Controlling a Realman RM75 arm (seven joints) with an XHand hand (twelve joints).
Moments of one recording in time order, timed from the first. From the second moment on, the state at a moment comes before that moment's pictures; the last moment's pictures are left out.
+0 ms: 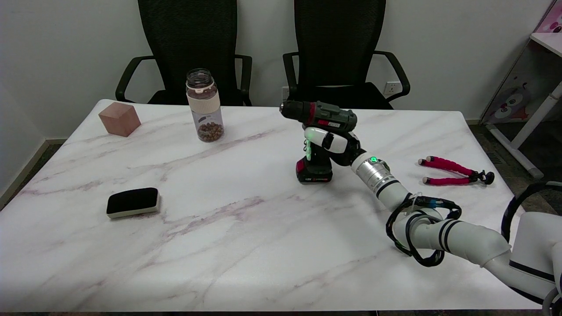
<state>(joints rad) 0.52 -1.06 0.62 -0.59 -2.27 0.78 1.85</state>
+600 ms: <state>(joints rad) 0.52 -1.06 0.63 -0.61 -2.27 0.81 1.85</state>
